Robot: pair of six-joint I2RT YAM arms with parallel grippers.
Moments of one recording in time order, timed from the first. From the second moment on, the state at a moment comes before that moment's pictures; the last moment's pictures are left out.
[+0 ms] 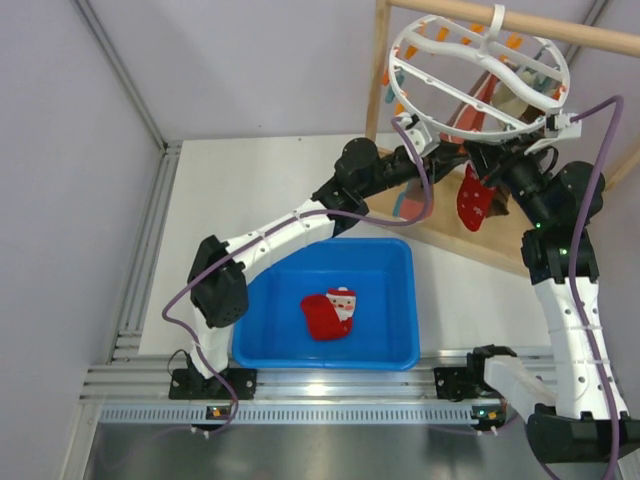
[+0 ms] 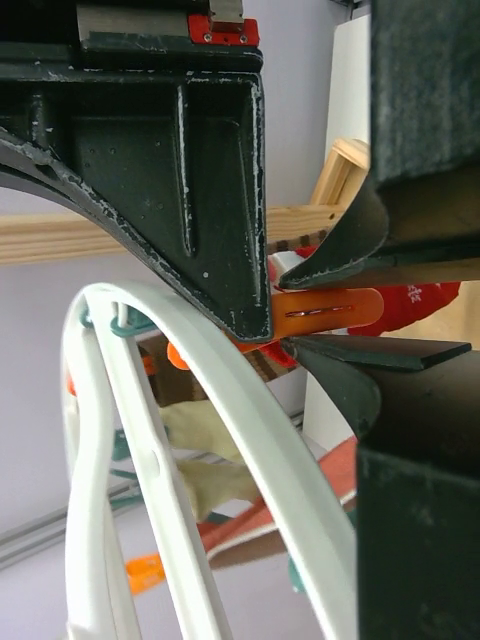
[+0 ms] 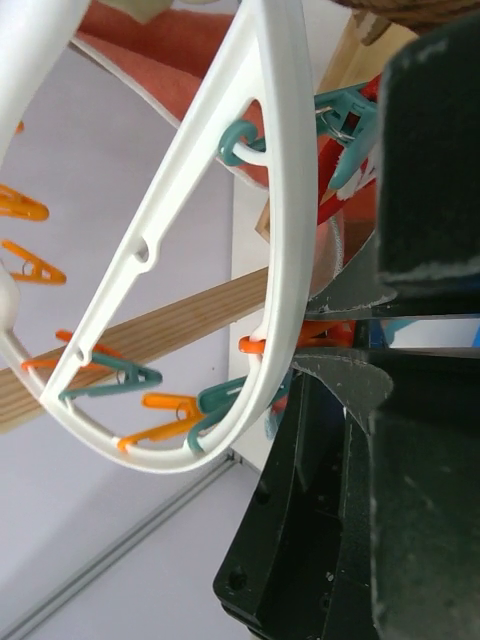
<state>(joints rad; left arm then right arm) -0.92 1.95 1.82 0.49 0.41 0.06 0.02 0.94 1.16 -0.09 -0.38 0.38</state>
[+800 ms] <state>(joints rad) -0.87 1.16 1.08 -0.21 0.55 0.21 0.02 0.94 1.16 -0.09 -0.36 0.39</state>
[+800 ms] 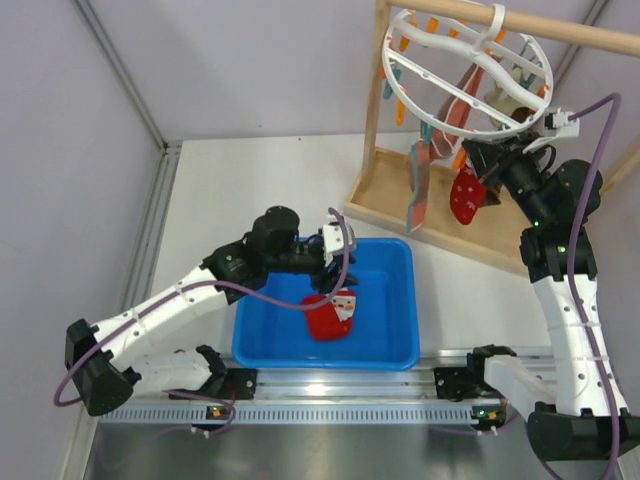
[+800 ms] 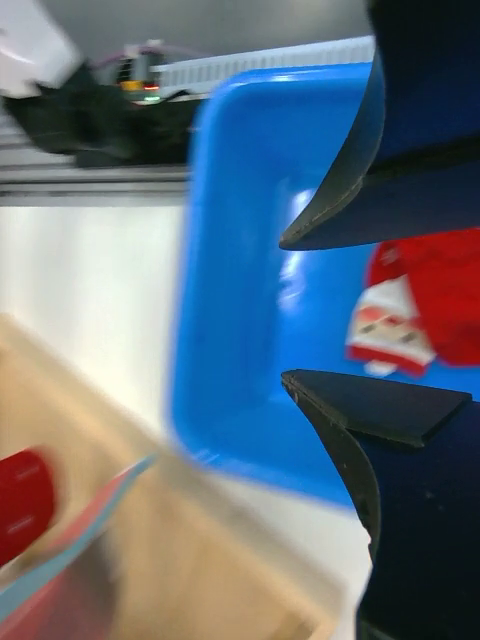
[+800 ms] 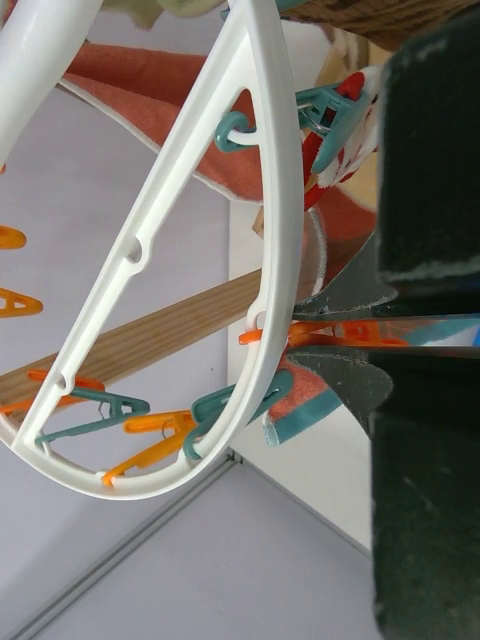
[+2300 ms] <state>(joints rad) -1.05 1.37 1.20 -0.41 0.09 0.17 0.02 0.95 1.16 -0.09 -0.35 0.39</state>
